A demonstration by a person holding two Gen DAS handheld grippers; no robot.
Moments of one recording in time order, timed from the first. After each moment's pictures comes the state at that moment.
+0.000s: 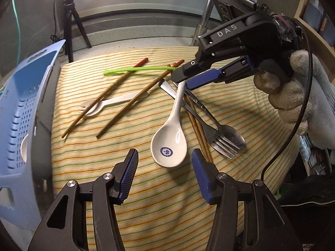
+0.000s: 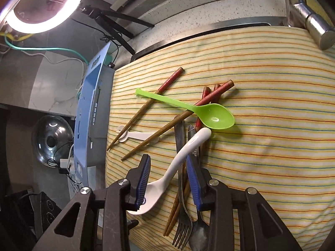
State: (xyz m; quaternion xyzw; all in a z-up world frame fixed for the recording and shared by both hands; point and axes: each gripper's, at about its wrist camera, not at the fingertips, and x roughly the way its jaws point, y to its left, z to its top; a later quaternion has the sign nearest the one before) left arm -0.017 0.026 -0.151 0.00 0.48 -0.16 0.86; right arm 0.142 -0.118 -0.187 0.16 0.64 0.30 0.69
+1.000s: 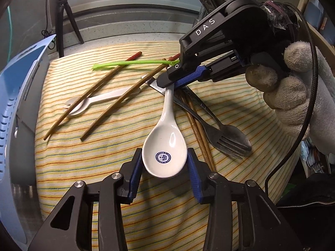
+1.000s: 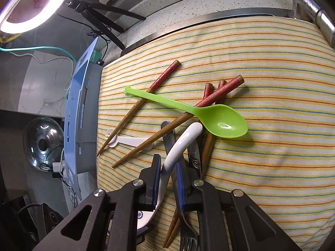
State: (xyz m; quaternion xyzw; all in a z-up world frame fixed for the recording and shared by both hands) left arm -0.006 0.022 -0.171 -0.01 0.48 -0.18 0.86; right arm 0.148 -0.103 -0.205 0.16 0.66 0.28 0.68
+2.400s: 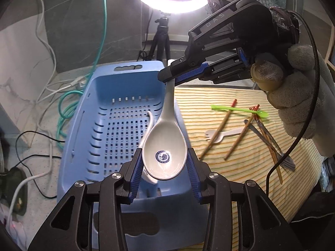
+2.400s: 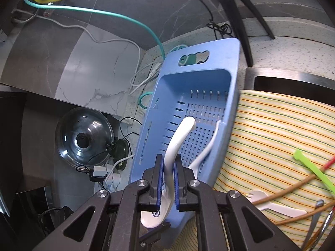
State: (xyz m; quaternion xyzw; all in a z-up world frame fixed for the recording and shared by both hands) left arm -0.013 0.195 -0.116 -0.03 0.41 -0.04 0.91; right arm 0.170 0.110 -0.128 0.15 0.61 0.43 0.65
